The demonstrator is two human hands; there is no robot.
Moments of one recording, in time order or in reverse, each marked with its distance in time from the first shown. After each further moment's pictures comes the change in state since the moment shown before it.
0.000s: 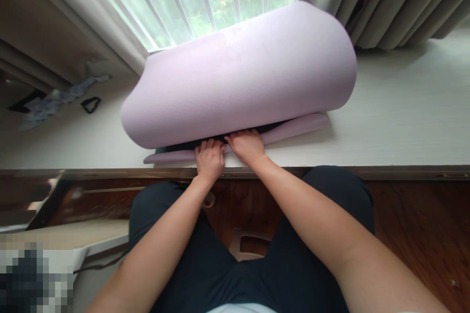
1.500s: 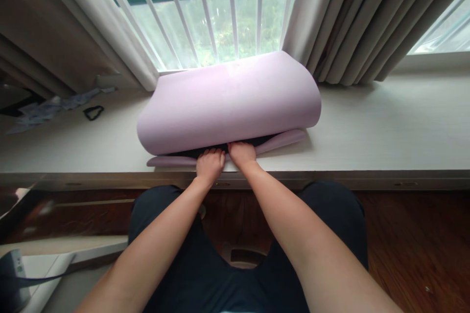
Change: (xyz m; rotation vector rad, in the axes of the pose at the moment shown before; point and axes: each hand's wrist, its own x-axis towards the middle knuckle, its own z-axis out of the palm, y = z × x) left_hand 0.010 0.010 -0.012 -0.028 -0.078 -0.015; right_hand 0.008 -0.010 -0.007 0.005 -0.098 0.266
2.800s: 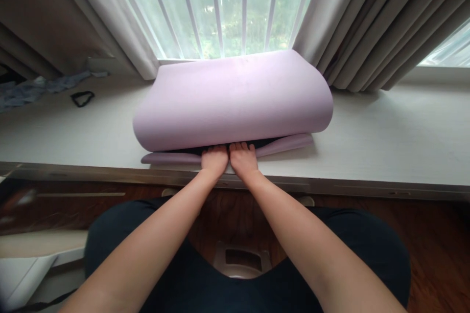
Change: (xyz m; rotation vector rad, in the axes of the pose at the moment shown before) left_hand 0.023 0.021 -0.013 -0.082 -0.190 -0.109; right_hand -0.024 0.000 0.013 -0.139 0.081 -0.210
